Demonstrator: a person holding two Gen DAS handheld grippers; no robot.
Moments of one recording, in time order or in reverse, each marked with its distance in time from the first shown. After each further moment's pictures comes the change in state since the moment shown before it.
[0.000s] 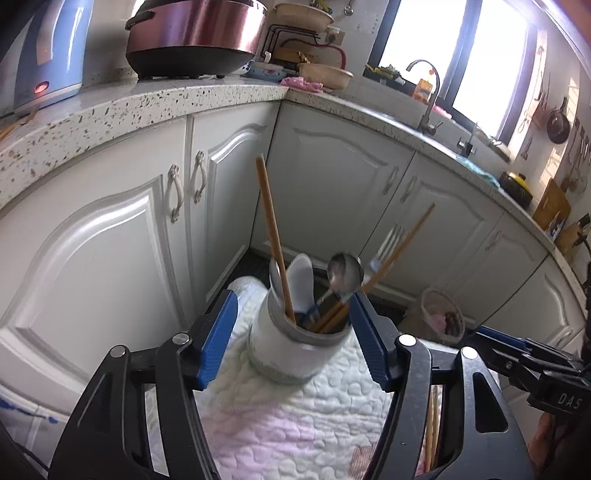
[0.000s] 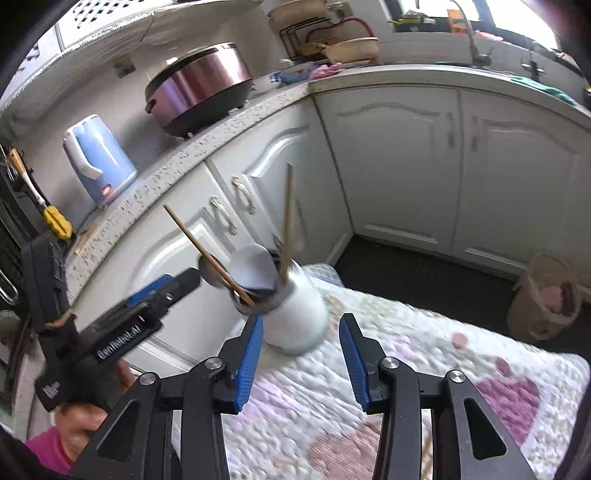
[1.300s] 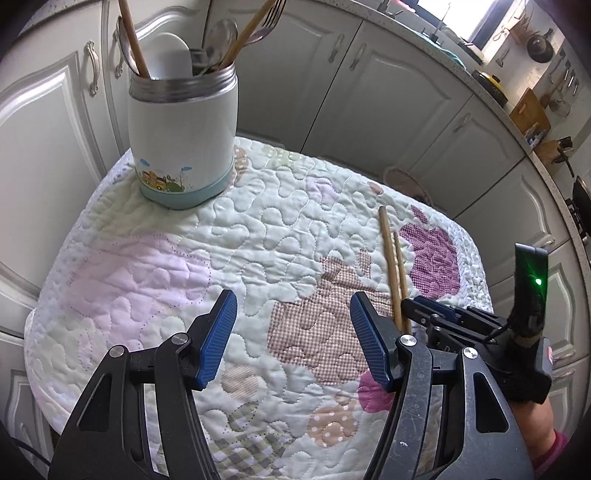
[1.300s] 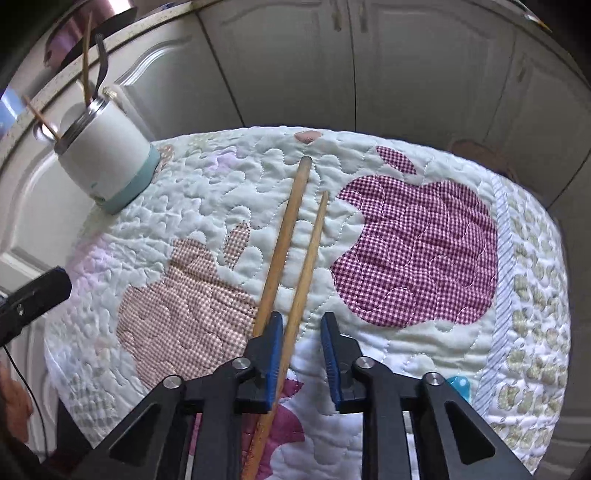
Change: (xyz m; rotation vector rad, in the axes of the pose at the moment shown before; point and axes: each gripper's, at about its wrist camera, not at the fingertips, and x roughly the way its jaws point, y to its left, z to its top) left arm 0.032 -0.080 -0.134 0.089 0.389 -0.133; right arm 0.047 -0.121 -0.149 0.120 0.261 -0.270
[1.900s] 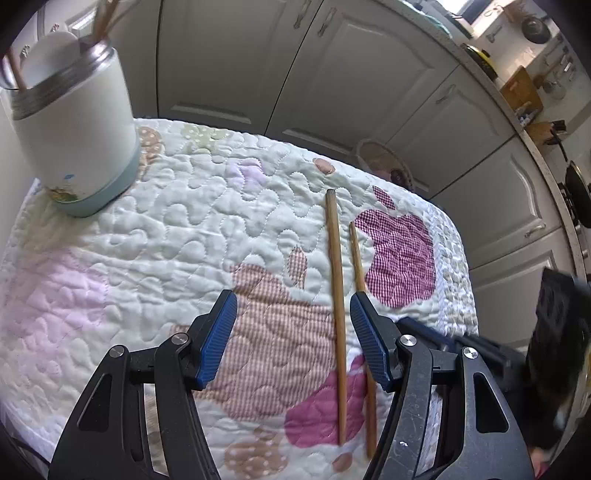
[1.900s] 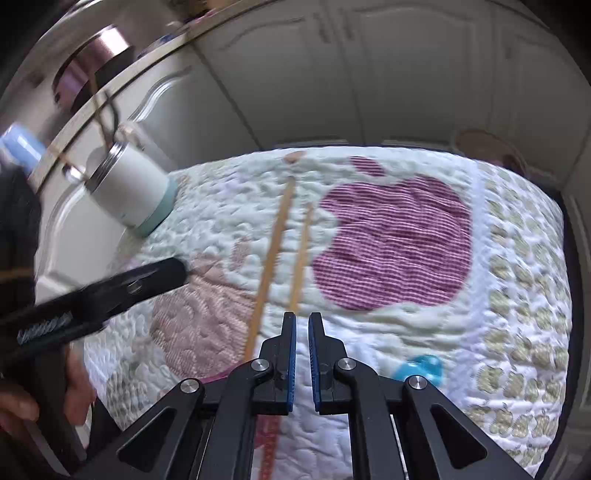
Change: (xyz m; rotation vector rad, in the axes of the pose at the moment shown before) left arm 0.056 -0.064 0.032 0.018 0.123 -0.066; right arm -0.034 -0.036 -0.008 0.075 -0.039 0.155
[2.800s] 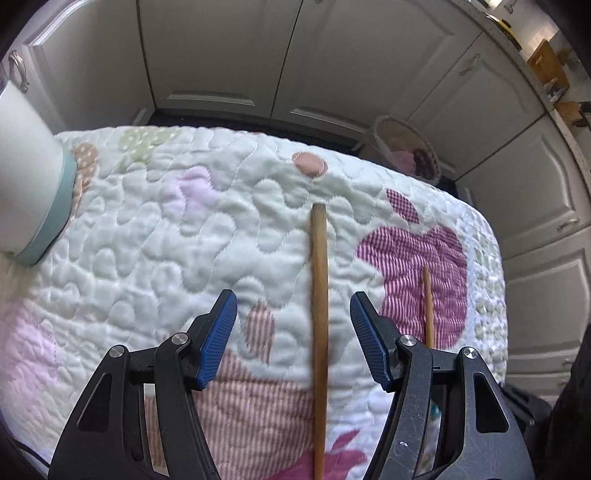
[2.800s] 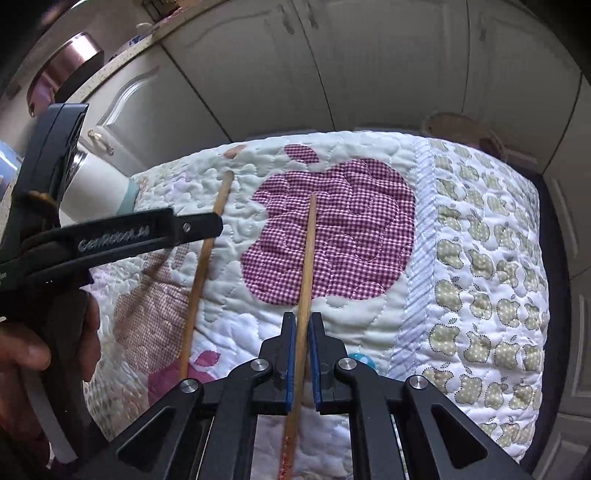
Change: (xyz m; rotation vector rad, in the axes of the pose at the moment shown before) left arm 0.078 -0.042 0.043 0.039 0.082 0.124; right arm 0.006 -0.044 -0.001 0.082 0.026 -0.059
